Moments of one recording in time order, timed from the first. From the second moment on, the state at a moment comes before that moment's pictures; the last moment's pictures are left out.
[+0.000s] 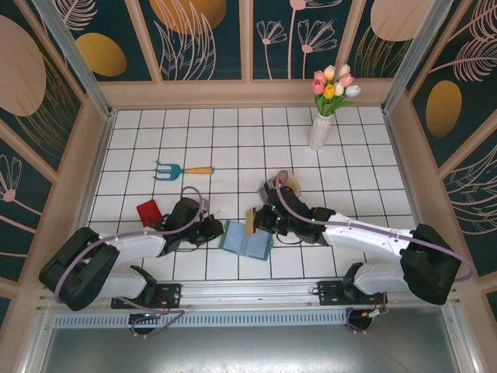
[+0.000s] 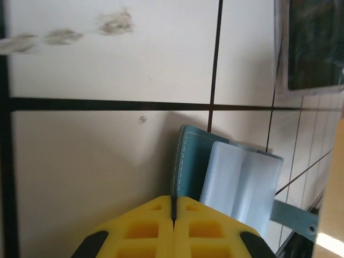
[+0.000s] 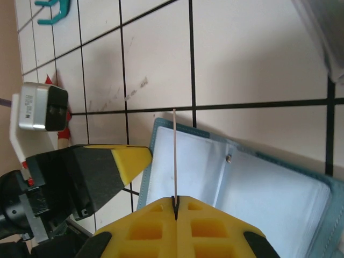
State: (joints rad) left arm -0.63 1.29 0.28 0.24 0.38 -1.03; right arm 0.97 1.26 0.66 -0.17 -0.08 1.11
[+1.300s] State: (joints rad) left arm -0.73 1.31 0.21 0.37 0.15 -1.23; right arm 1.04 1.55 0.37 0.57 -0.08 1.28
